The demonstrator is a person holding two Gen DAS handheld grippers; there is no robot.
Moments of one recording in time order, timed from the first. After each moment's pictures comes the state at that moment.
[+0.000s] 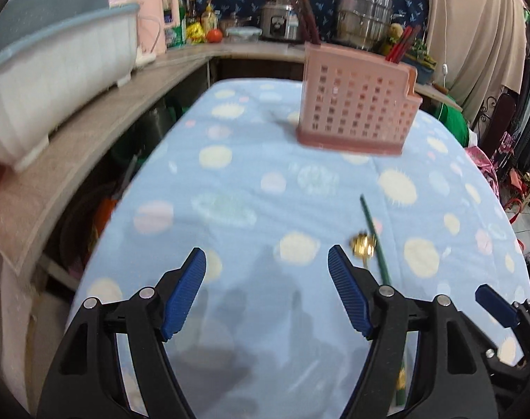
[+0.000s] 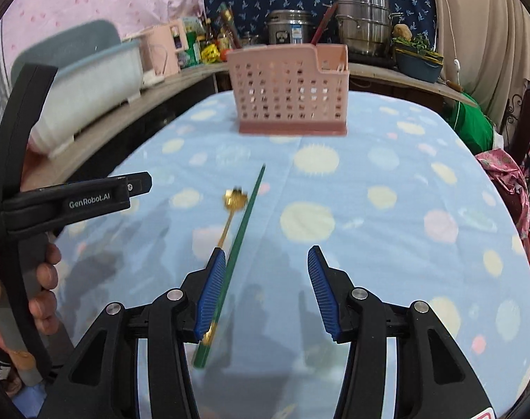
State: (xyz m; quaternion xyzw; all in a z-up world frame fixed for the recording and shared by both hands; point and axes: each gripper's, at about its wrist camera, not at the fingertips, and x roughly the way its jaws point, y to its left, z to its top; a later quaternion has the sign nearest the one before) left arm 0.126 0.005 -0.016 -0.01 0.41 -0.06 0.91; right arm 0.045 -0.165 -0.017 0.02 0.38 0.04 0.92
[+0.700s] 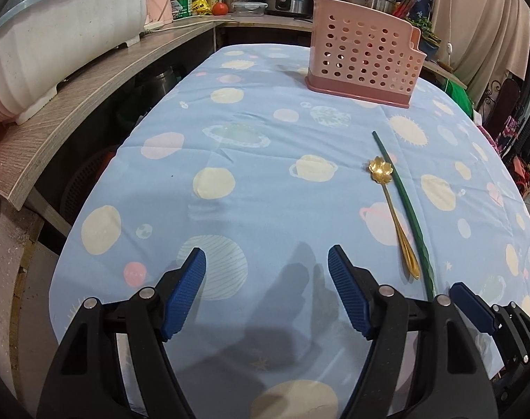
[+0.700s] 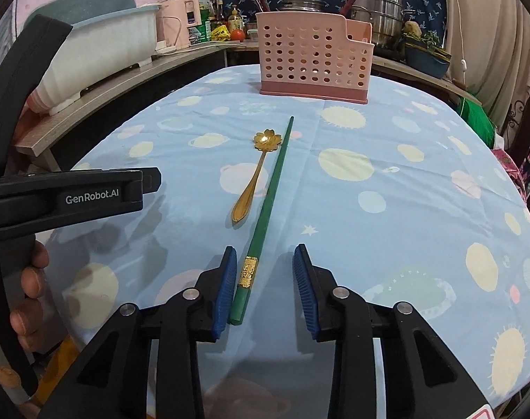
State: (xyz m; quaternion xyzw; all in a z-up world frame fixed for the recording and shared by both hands) left arm 0.093 0.016 -0.054 0.00 0.44 -0.06 0.90; right arm 0.022 -0.127 -0.058 -0.01 0.39 0.04 0.92
